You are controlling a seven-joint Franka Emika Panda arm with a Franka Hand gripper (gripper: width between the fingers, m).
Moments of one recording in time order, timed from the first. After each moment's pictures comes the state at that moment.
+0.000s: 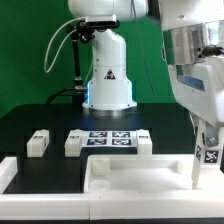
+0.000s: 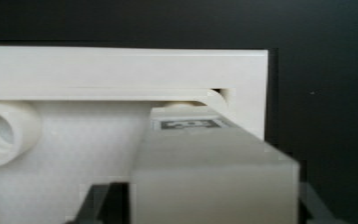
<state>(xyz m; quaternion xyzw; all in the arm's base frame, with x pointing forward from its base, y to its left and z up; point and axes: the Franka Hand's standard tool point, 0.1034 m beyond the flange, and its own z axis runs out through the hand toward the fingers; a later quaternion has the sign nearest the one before) 0.643 0.109 0.100 -0.69 0.72 0.03 0.08</state>
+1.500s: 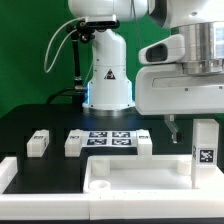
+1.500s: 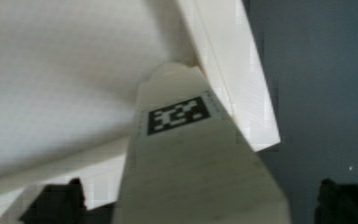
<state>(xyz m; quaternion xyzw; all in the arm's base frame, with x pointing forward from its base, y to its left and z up) 0.646 0.113 0.100 -0.98 0.20 -0.04 0.05</state>
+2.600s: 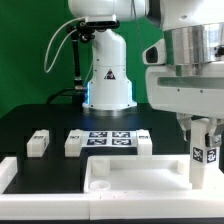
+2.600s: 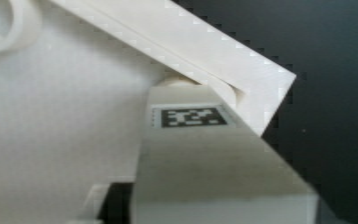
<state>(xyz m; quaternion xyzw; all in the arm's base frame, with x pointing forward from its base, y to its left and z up) 0.642 0.104 0.097 -0.77 0.63 0.02 0.09</state>
